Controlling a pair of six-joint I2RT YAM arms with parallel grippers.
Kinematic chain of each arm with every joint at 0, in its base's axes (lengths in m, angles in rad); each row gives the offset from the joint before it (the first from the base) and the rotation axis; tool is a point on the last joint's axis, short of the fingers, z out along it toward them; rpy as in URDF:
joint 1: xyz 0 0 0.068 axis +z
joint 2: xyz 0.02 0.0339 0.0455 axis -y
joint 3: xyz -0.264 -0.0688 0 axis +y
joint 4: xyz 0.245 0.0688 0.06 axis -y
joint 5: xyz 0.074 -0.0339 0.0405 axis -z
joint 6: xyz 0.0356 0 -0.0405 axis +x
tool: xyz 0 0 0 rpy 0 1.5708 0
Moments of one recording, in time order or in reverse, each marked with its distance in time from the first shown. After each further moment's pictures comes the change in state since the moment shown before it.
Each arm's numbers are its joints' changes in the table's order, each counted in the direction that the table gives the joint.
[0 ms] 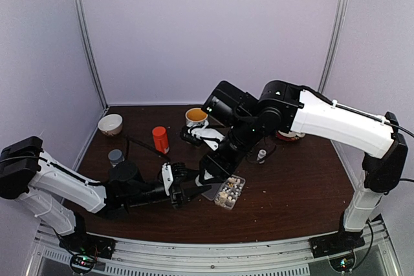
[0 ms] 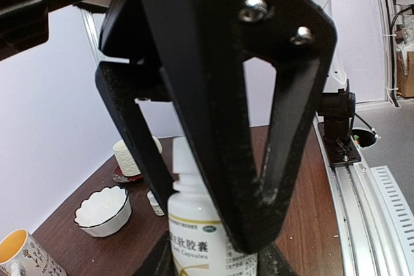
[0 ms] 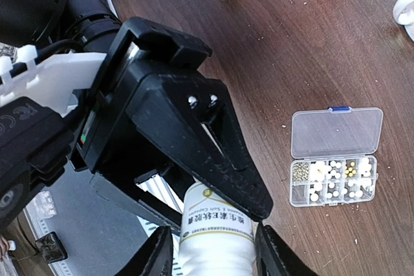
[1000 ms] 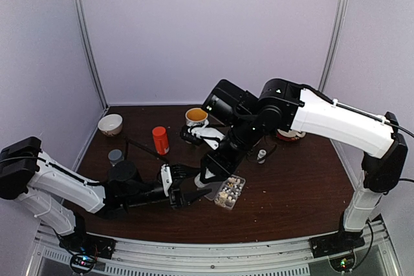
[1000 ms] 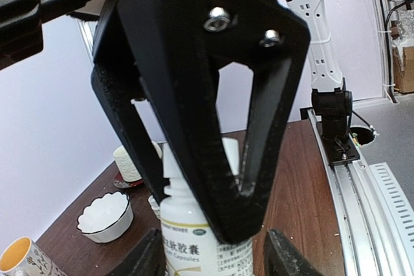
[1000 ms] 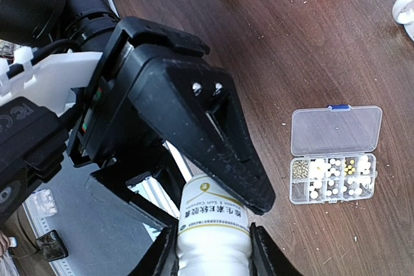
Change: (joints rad) left arm 0.000 0.012 0.004 -0.001 0.008 0.029; right arm 0.000 -0.006 -0.023 -0.024 0.000 0.000
